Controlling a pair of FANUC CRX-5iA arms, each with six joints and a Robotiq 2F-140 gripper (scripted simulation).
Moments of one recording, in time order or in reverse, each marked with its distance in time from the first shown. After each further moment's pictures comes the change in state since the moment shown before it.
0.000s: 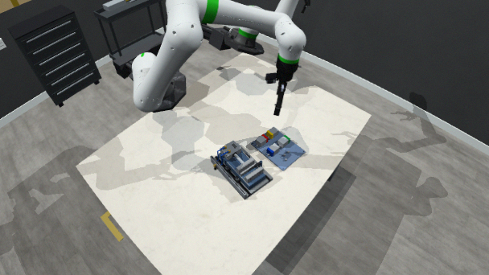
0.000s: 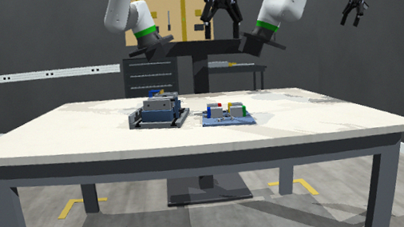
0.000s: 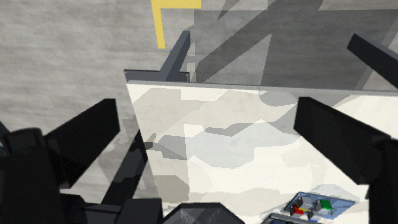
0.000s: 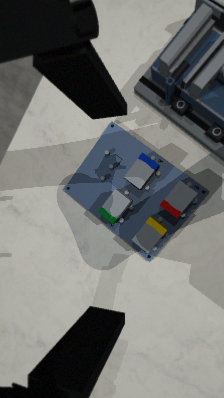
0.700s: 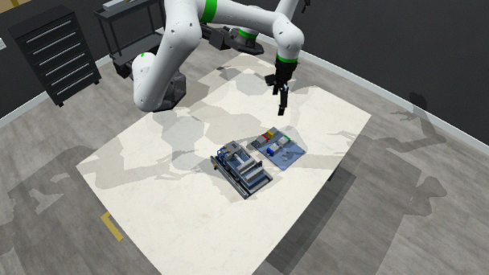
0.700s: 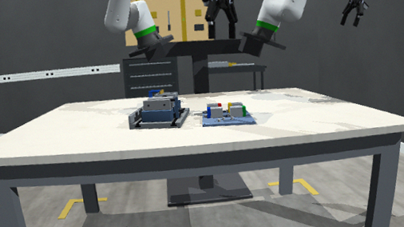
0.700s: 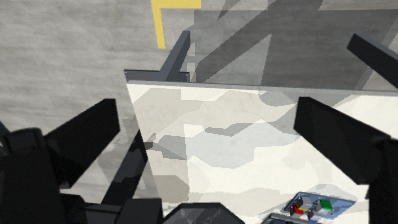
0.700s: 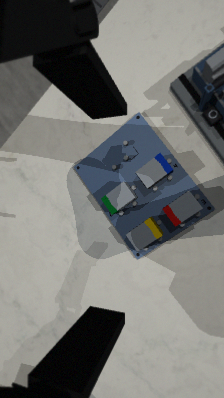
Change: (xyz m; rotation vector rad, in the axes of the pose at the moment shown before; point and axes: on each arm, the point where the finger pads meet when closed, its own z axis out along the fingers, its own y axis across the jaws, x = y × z) left arm 0.000 0.000 0.000 0.000 0.000 0.000; right arm 0.000 0.000 0.000 0.019 -0.020 -0.275
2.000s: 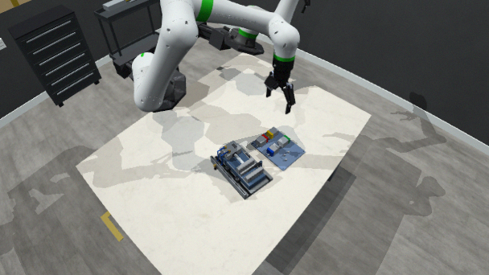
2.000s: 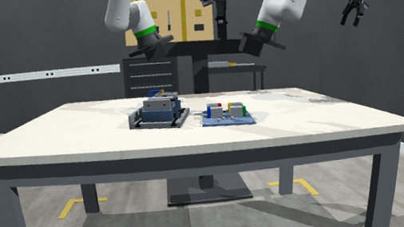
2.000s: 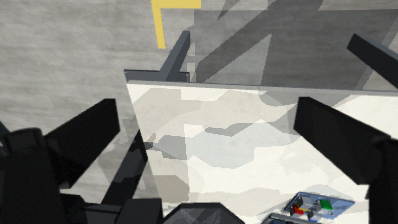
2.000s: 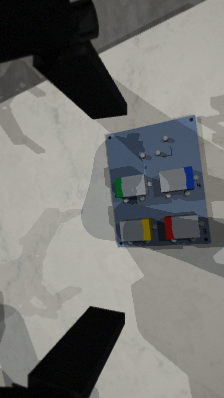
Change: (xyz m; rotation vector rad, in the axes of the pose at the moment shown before) left arm 0.000 0.000 0.000 0.000 0.000 0.000; right arm 0.000 0.000 0.000 0.033 -0.038 -0.514
